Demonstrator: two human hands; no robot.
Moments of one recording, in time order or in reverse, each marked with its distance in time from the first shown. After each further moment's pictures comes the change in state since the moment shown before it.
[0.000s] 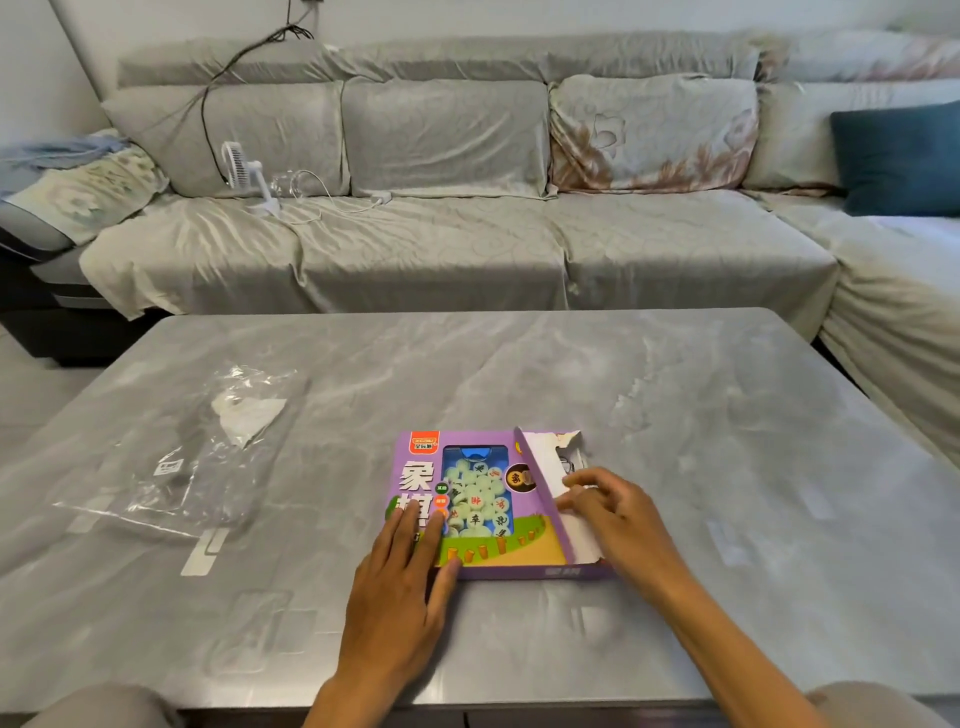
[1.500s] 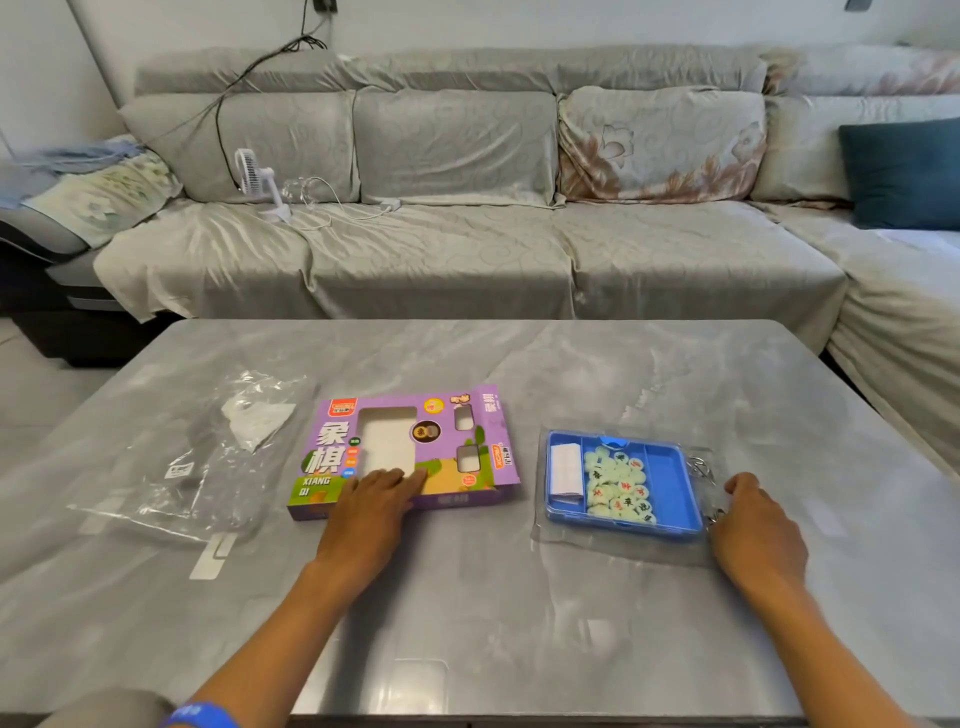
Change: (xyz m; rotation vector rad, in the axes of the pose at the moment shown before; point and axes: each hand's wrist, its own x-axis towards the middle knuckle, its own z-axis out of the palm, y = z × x) left_hand 0.091 -0.052 -0.024 0.214 -0.095 0.182; right_hand 0.016 0.072 -0.073 -0.625 0.269 0.403
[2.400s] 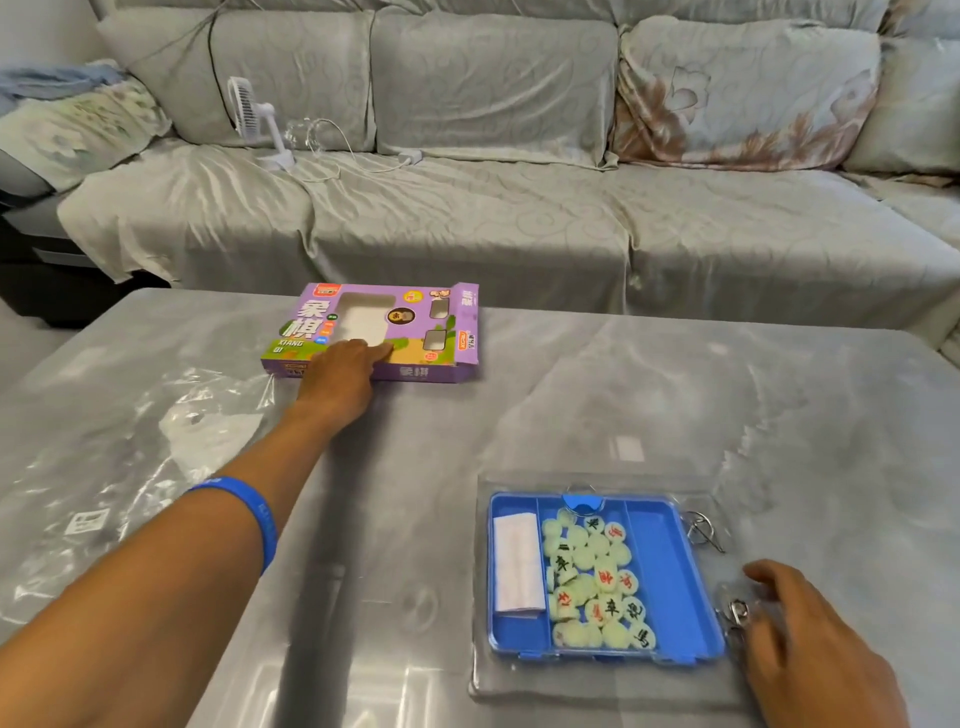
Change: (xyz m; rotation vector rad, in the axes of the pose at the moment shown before) left_hand 0.222 -0.145 0.025 0.088 -0.022 -0.244; right_hand -0.002 -0.085 0.046 0.082 -0.008 -0.080
